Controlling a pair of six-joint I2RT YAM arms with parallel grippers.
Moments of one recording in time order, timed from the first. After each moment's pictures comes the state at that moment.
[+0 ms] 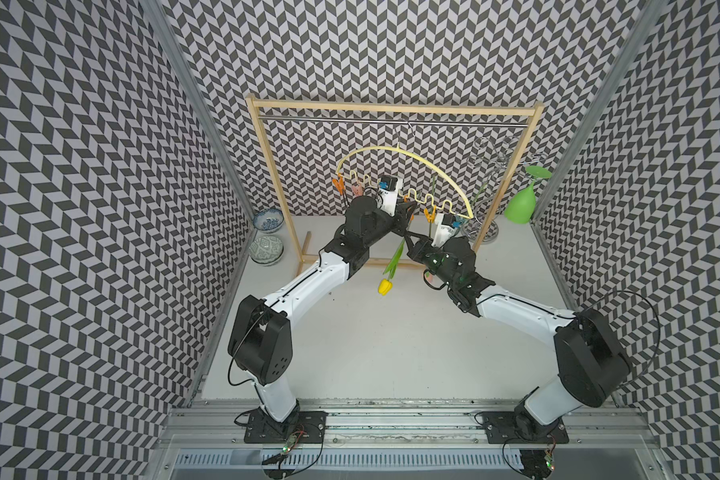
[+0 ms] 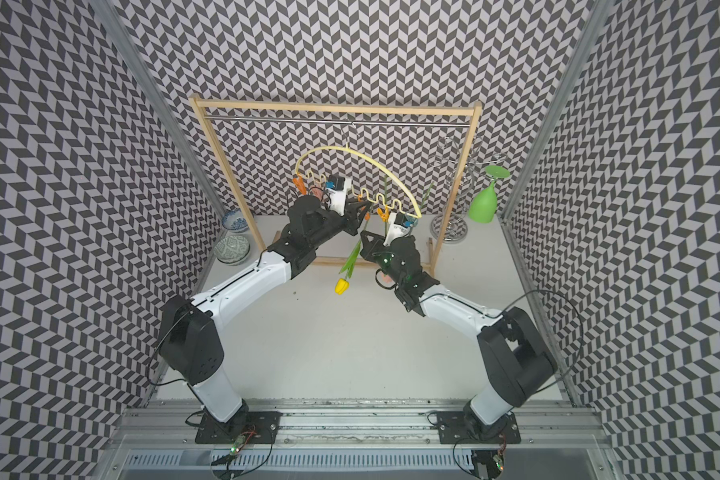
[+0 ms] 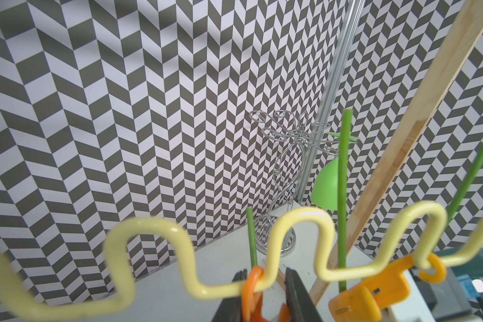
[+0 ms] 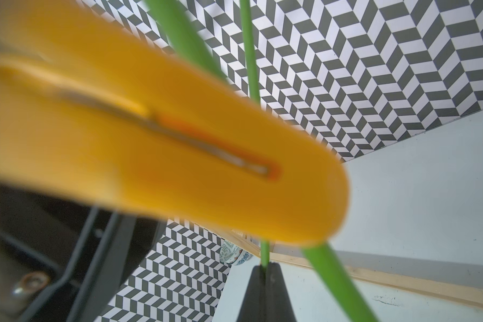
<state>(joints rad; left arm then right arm) -0.57 1.74 1.51 0.21 0.21 -0.15 0.59 1.59 1.02 0.52 0.00 0.84</state>
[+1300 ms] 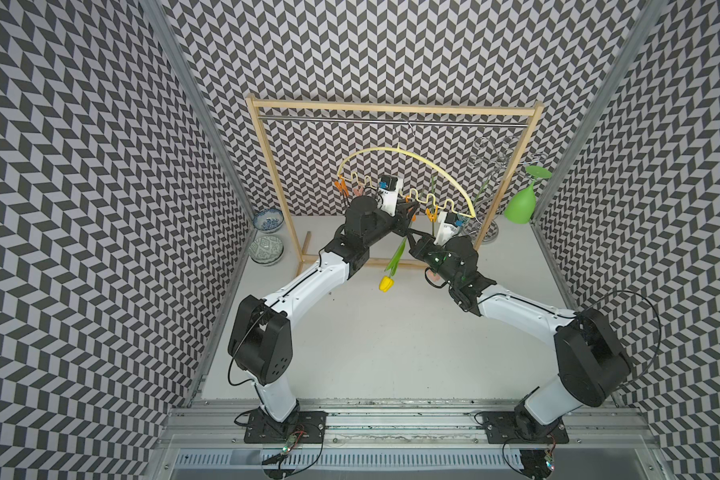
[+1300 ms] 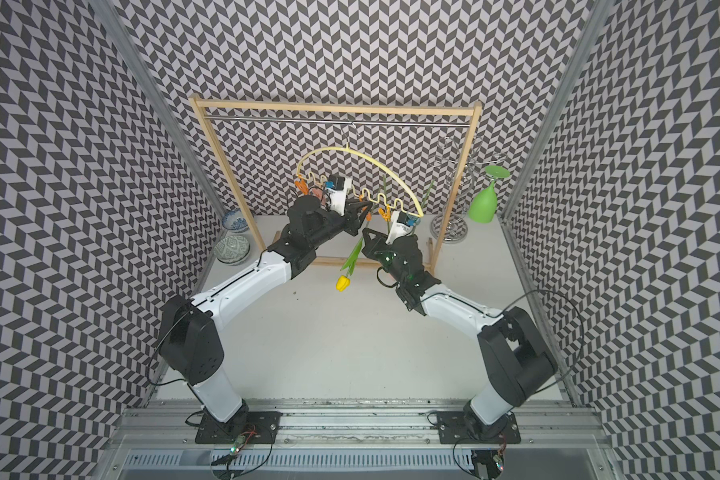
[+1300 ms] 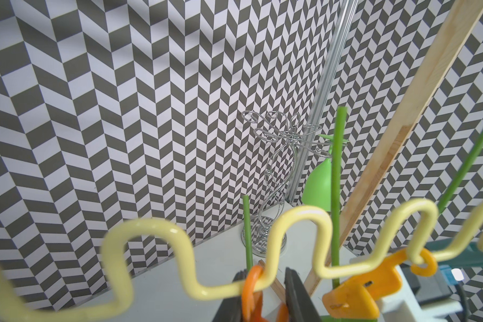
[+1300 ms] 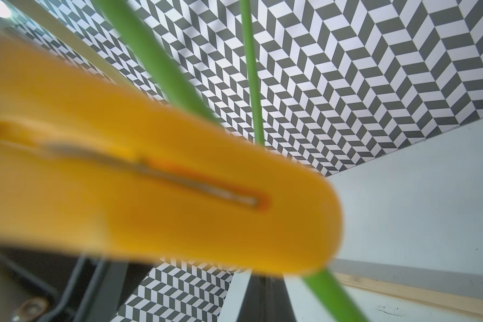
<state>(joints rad) -0.57 1.74 1.51 0.22 0.24 -0.18 0.58 1.59 1.01 0.55 0.00 0.85</state>
